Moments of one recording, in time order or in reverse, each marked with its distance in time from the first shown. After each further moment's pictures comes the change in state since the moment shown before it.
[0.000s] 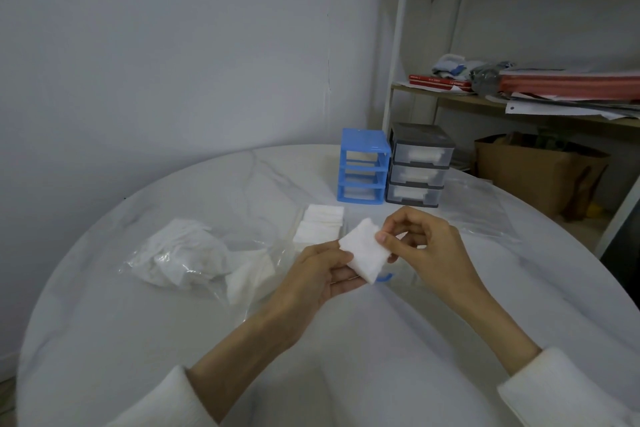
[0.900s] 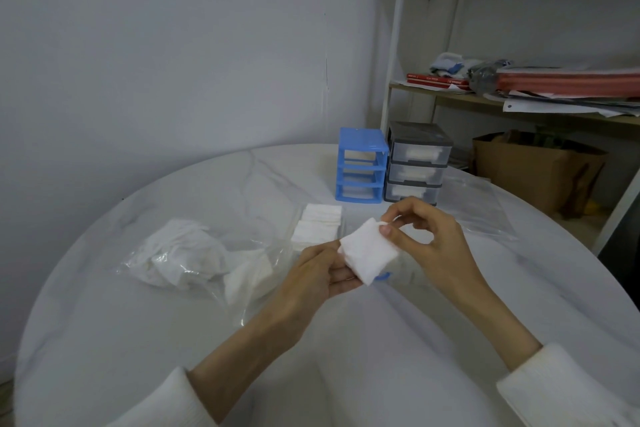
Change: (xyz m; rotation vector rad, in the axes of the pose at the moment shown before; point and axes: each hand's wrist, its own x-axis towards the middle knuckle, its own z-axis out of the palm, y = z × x) left_hand 0.001 -0.004 0.002 0.045 0.030 0.015; right_hand 0.002 0.002 -0.004 -0.036 0.033 -0.137
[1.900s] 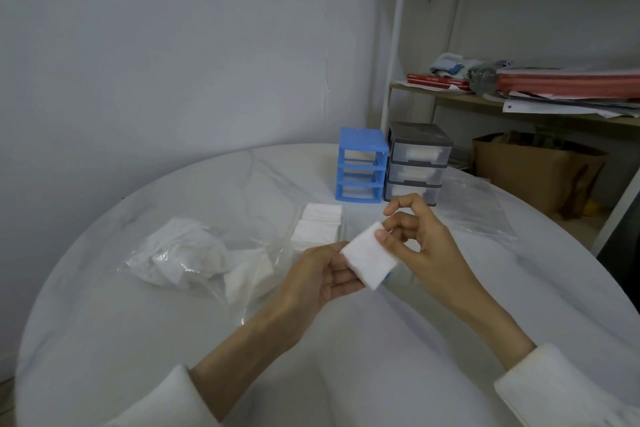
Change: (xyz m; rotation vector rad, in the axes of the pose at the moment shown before) left_hand -0.005 0.004 0.001 -0.083 -0.077 -0.038; right_hand -0.005 -0.002 0.004 0.124 -0.108 0.029
